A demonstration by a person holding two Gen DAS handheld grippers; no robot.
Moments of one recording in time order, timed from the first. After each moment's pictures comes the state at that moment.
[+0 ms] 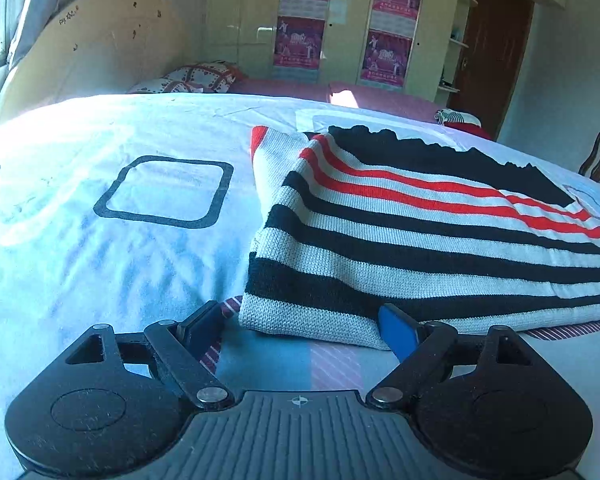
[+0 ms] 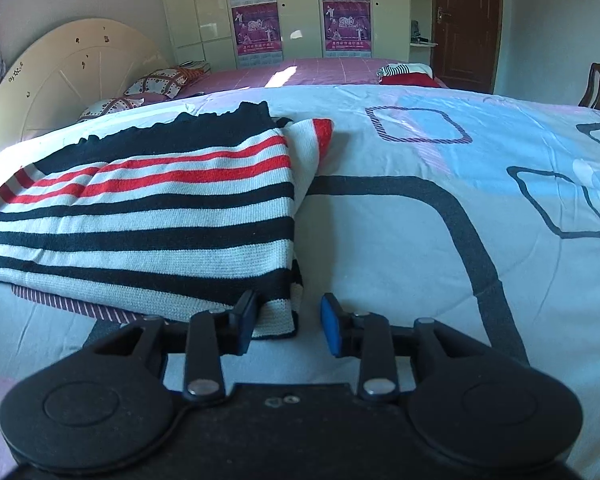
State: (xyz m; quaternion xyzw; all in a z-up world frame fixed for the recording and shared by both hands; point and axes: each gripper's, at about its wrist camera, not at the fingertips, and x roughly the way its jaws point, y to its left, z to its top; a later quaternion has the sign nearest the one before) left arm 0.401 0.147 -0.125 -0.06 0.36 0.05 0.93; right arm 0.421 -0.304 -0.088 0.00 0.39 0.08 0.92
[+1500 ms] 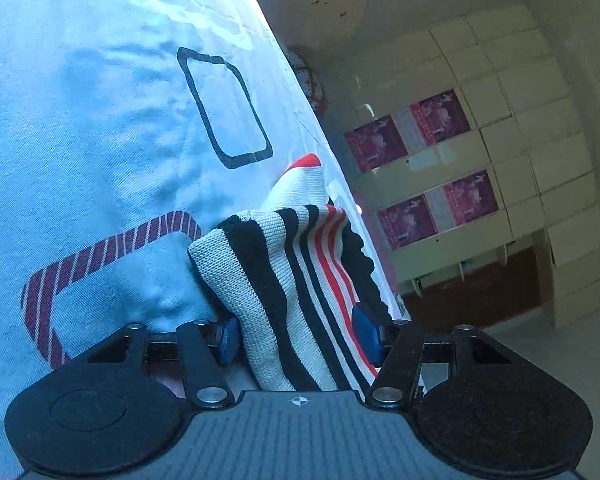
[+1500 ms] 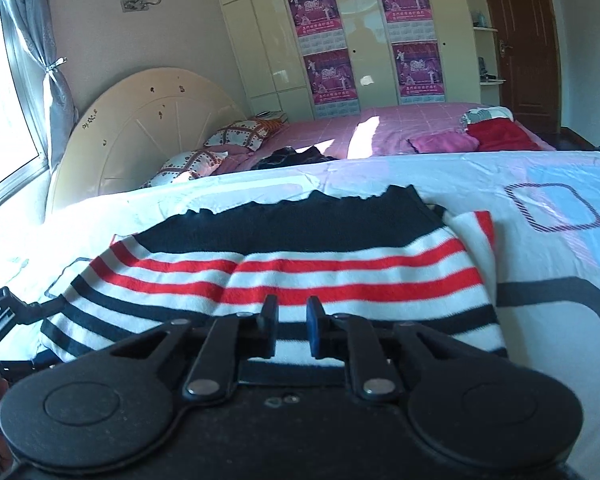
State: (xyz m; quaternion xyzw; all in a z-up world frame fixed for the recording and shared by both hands) left arm 0.405 0.150 -0.182 -0.54 0.20 0.09 0.82; right arm 0.461 -0.203 -0.054 0.05 0.31 0.20 0.93
